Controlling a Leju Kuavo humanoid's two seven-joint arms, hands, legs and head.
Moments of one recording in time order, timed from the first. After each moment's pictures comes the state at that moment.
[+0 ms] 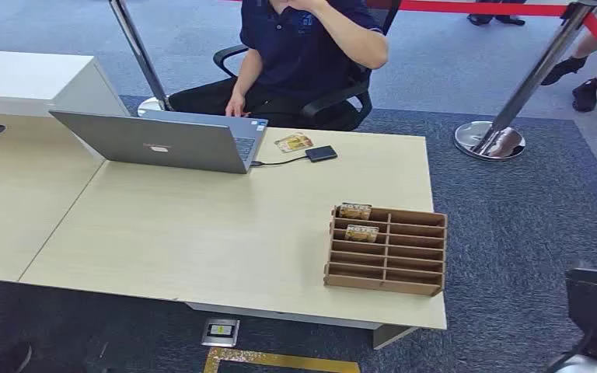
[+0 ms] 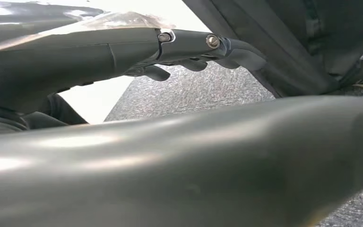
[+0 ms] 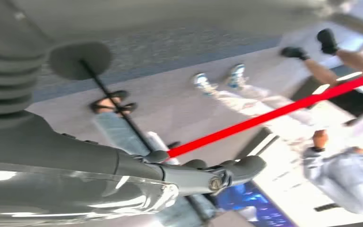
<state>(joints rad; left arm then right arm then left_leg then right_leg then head) -0.06 -0.24 0.86 -0.20 -1.42 0.52 0.10 -0.01 0.15 -0.33 -1.26 0.92 -0.44 -0.37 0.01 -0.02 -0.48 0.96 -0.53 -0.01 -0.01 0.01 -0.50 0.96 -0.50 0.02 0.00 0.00</state>
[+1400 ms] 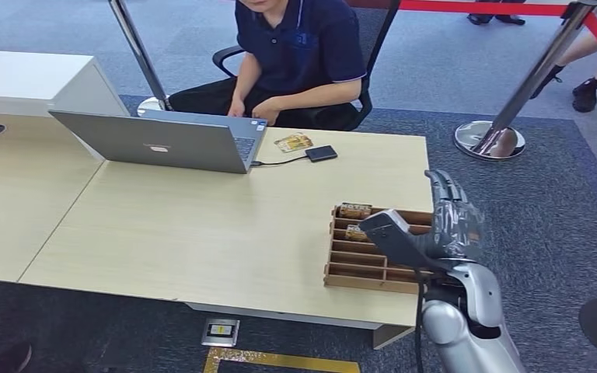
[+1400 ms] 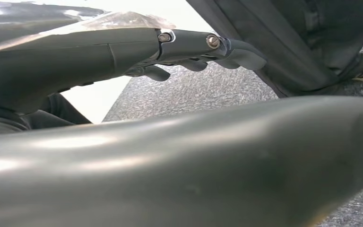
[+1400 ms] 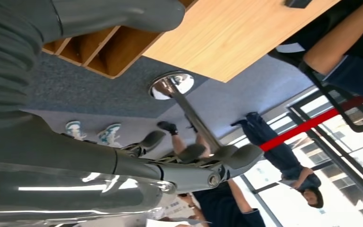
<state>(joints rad) -0.06 -0.24 0.85 -0.19 -1.41 0.50 0.10 -0.19 0.07 0.41 -1.22 1.08 -0.30 0.01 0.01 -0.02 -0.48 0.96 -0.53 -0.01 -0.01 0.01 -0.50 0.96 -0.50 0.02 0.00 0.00</state>
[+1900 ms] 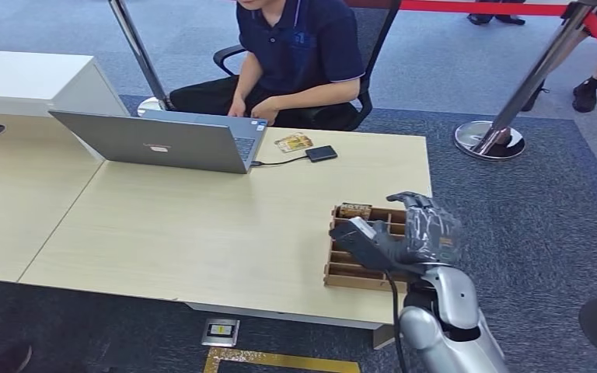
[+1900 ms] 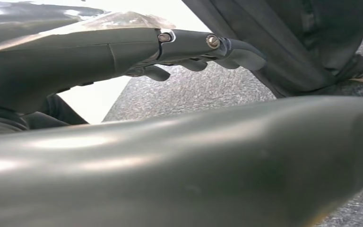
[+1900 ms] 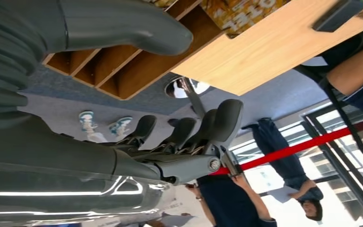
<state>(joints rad) -0.06 -0.24 0.85 -0.19 -1.42 0.50 0.10 -0.19 0.09 0.48 -1.17 1.19 -0.28 0.09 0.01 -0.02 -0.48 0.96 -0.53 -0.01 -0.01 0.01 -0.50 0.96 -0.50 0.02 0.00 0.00</state>
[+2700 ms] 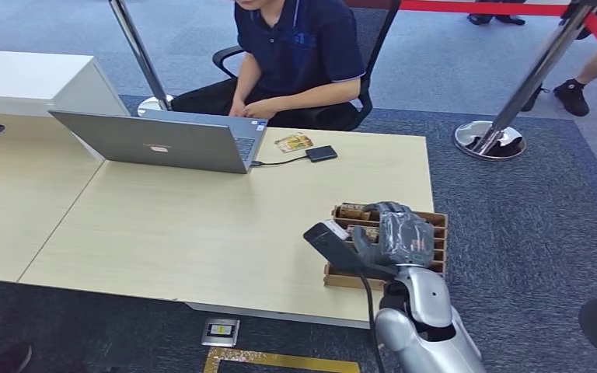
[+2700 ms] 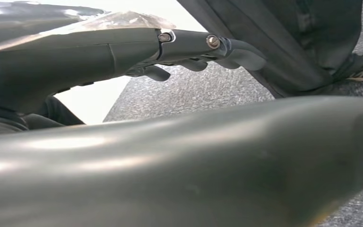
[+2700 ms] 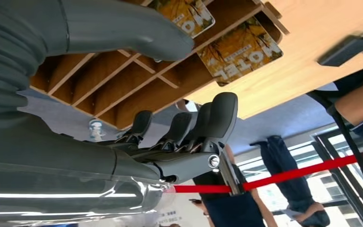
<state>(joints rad) -0.06 -0.24 0.85 -0.19 -1.44 0.48 0.10 -0.20 0.15 0.52 -1.11 1.24 -0.22 0.16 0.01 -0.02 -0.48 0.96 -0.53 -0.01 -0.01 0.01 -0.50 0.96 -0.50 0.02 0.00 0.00</state>
